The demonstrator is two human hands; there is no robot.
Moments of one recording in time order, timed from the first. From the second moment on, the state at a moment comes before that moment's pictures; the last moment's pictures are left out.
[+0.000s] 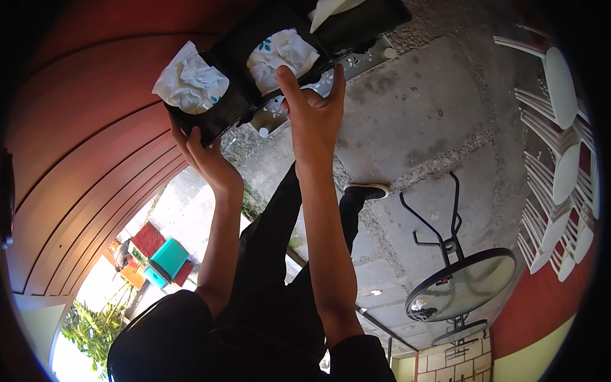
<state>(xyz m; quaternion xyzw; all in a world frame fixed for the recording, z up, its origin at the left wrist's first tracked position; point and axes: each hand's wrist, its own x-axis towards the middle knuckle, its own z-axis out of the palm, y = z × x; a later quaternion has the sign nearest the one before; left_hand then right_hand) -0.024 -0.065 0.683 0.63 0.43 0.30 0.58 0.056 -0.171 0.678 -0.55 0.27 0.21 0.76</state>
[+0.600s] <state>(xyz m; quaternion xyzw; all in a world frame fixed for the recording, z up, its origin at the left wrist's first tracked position) -0.086 -0.165 0.733 0.84 -0.05 0.10 0.53 -0.092 -0.274 0.671 -0.47 0.31 0.23 0.80</state>
